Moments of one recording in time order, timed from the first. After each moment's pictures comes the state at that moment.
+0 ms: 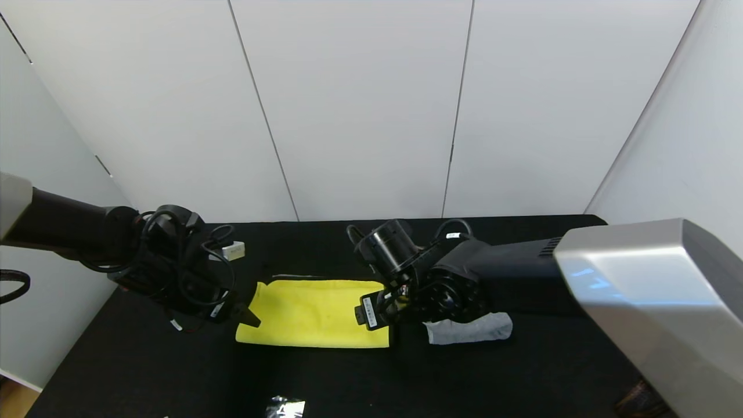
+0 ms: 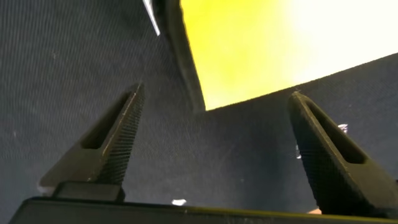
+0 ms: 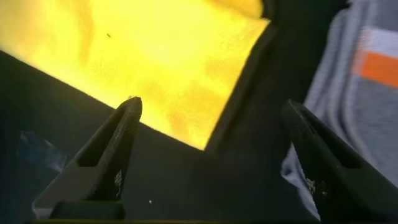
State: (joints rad) left arm 0.08 2.07 -1.33 0.50 -0.28 0.36; right arm 0.80 2.34 -1.80 0.30 -0.20 0.36
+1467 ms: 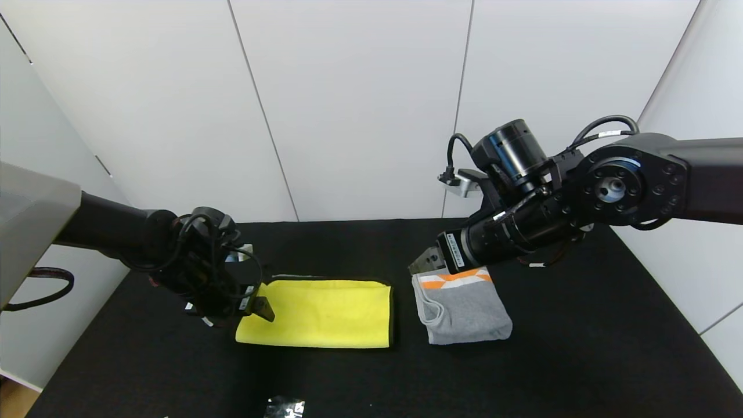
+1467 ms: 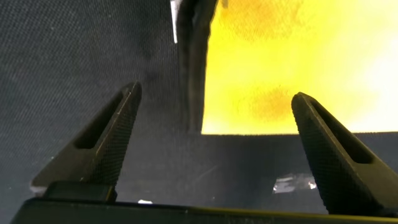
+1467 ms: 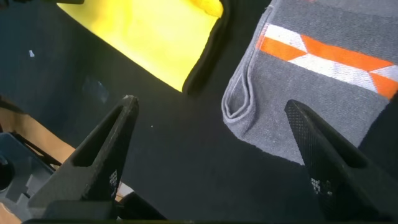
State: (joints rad) left arm -0.01 2.14 -1.38 0.48 -0.09 0.03; right arm 0.58 2.02 -1.72 0.52 0.18 0.20
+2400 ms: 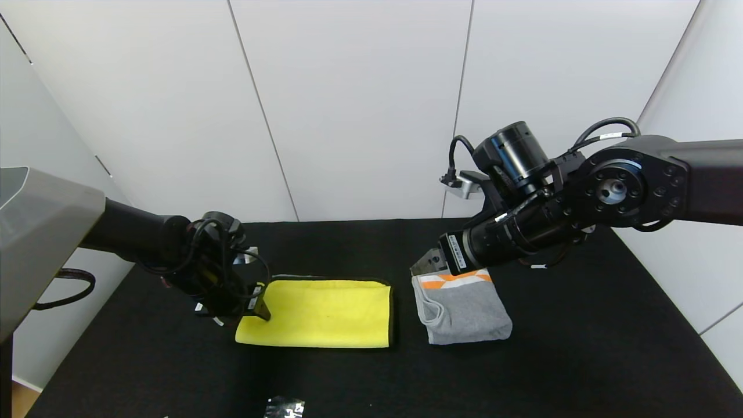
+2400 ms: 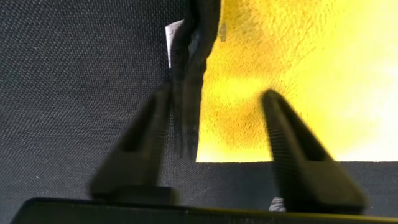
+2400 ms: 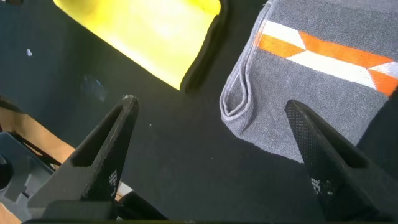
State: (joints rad) left arm -0.01 2.19 -1.41 0.45 -0.08 -0.01; right arm 0.58 2.02 -1.71 0.51 0.18 0.20
